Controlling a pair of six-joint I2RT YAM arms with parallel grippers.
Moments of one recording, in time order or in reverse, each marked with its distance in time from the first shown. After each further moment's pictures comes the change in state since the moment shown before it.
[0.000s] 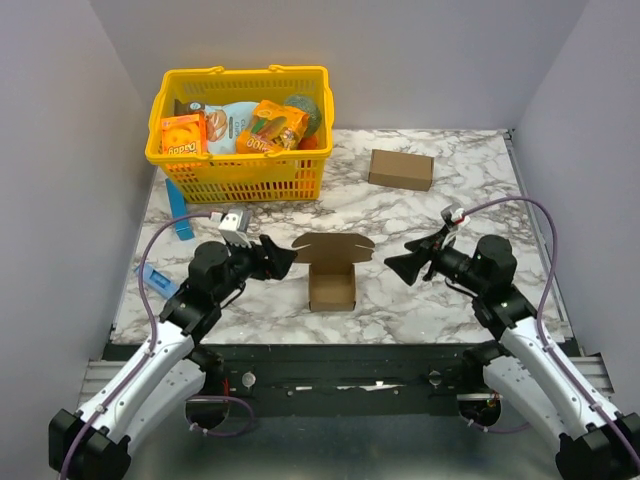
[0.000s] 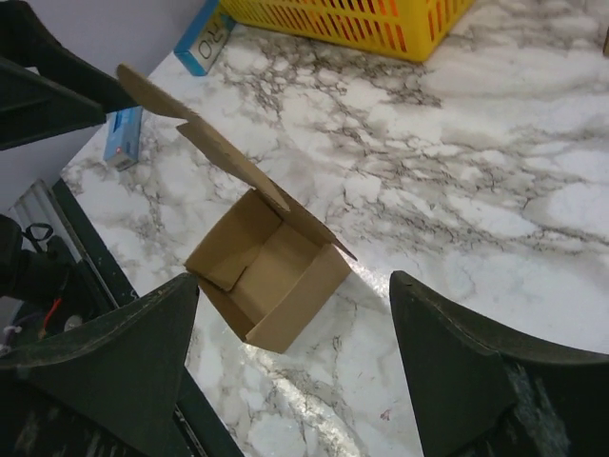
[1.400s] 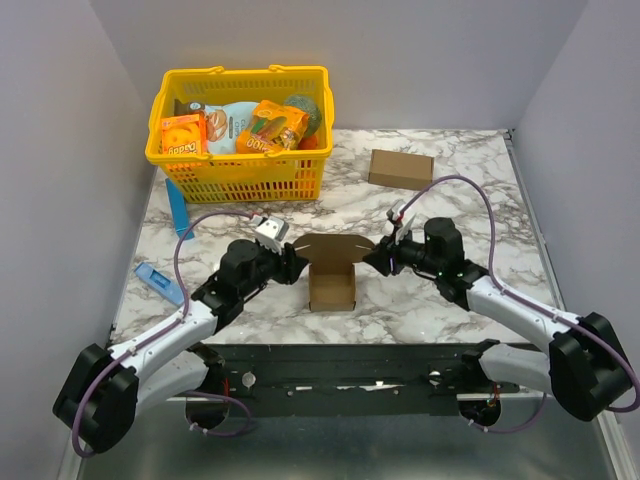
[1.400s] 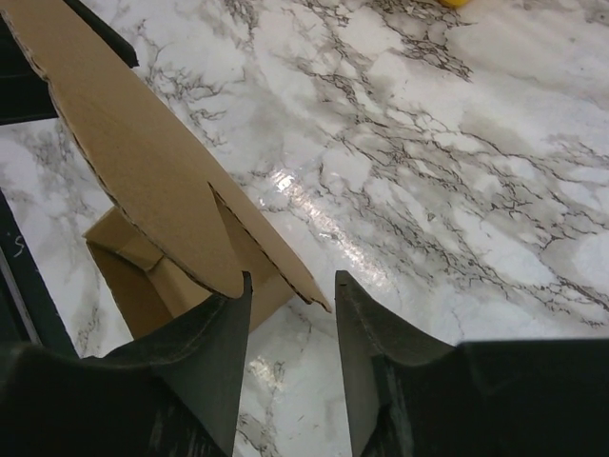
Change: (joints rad) left arm -0.108 0.284 -0.102 0.335 0.002 0.243; right arm 0.192 0.448 0.072 0.209 0.093 -0.273
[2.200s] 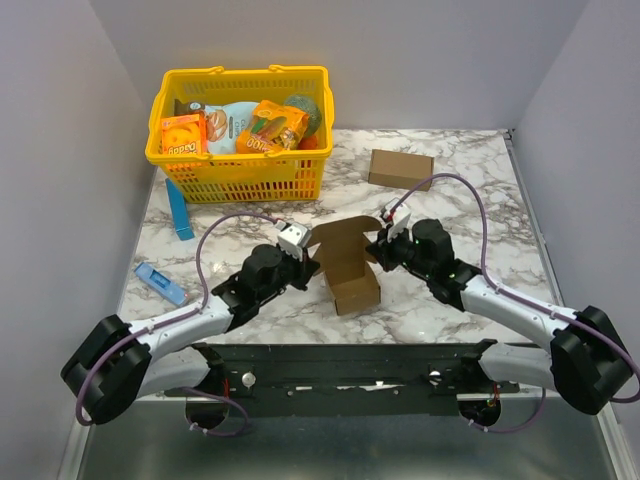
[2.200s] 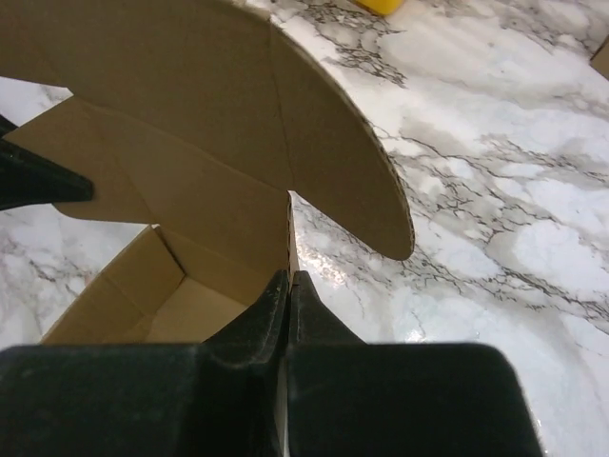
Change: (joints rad) left arm -0.166 0.134 0.021 0.095 -0.082 -0.023; right arm 0.100 0.029 0.040 -0.010 0.245 0.005
